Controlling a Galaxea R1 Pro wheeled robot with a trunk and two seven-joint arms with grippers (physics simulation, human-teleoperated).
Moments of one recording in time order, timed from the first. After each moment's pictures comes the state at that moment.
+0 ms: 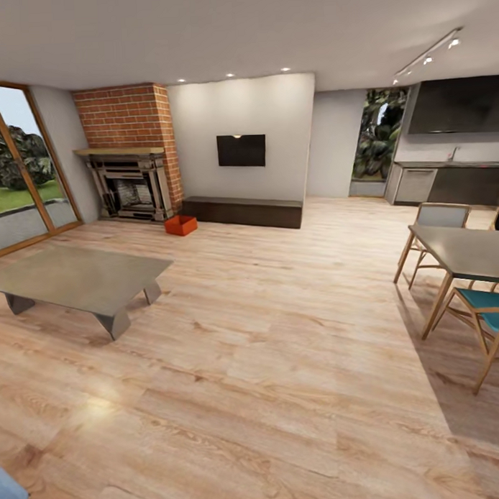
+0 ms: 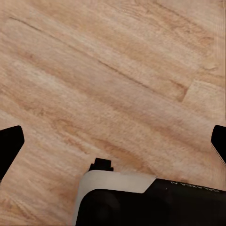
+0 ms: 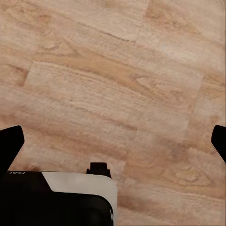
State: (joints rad) left arm -0.12 -0.01 0.07 -0.38 0.10 -0.13 0.05; right arm -0.24 -0.01 0.08 -0.16 0.01 -0.20 -0.08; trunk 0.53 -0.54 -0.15
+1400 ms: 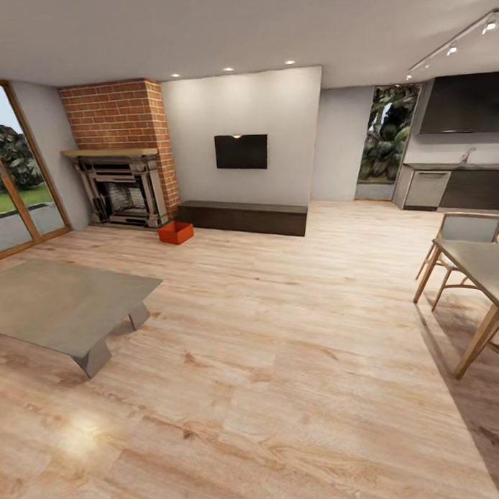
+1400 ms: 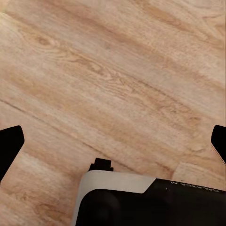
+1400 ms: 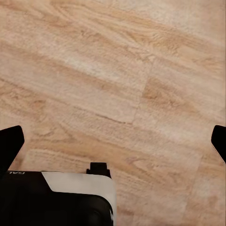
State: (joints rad) left arm -0.12 -0.01 0.07 -0.38 0.10 -0.13 0.05; right arm -0.24 -0.01 0.08 -0.16 0.01 -0.20 -0.09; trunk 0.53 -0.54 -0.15
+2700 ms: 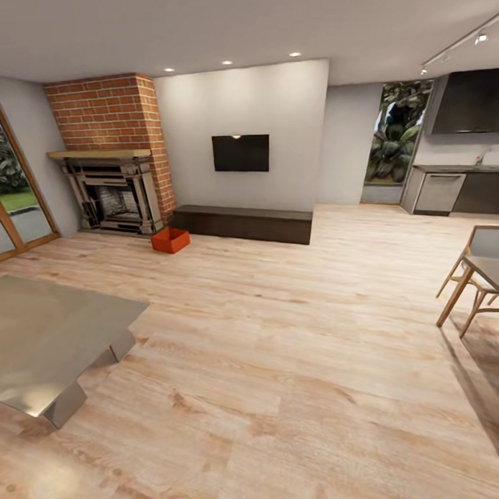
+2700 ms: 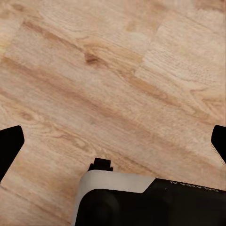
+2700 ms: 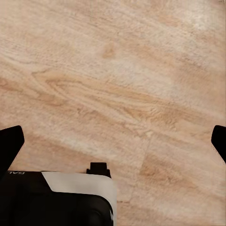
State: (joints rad) left arm -0.12 -0.01 0.07 -0.38 0.10 -0.13 0.05; right arm -0.24 -0.01 0.08 -0.16 0.01 -0.20 -0.09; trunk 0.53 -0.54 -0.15
